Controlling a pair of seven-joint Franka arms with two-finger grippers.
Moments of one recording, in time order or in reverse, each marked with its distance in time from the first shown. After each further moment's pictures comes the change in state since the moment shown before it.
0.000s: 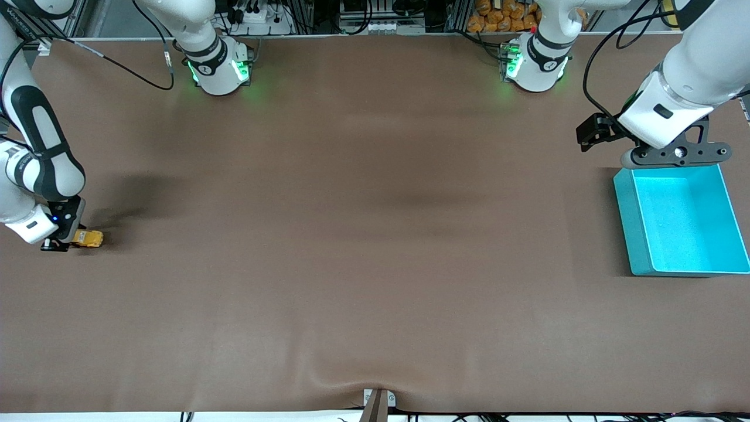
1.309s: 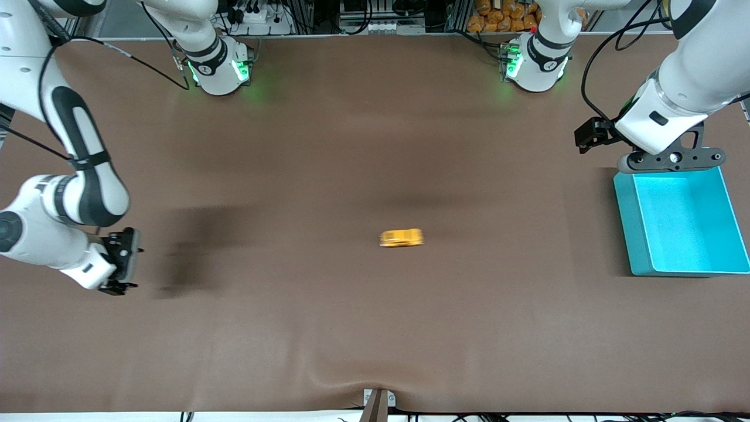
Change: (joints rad) left arm 0.001 0.009 0.002 -0.012 0.000 0.000 -0.002; right arm 0.212 0.000 0.224 0.196 0.002 -0.288 0.367
